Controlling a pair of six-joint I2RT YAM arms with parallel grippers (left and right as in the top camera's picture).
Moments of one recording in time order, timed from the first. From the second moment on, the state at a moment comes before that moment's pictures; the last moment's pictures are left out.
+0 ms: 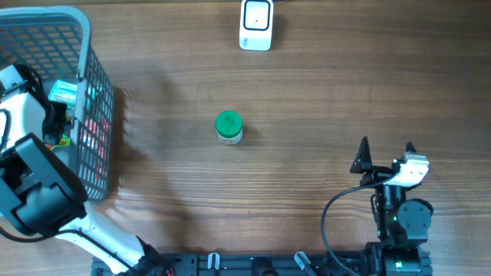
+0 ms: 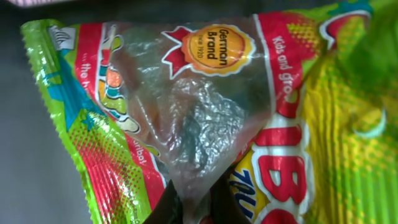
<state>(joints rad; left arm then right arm) 0.57 1.99 1.43 -0.74 -0.21 -0.82 -0.01 0.08 0.01 0.01 0.08 0.09</state>
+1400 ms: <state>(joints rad) -0.69 1.82 1.41 -0.58 0.04 -0.81 -0.01 0.08 0.01 0.01 0.08 0.09</state>
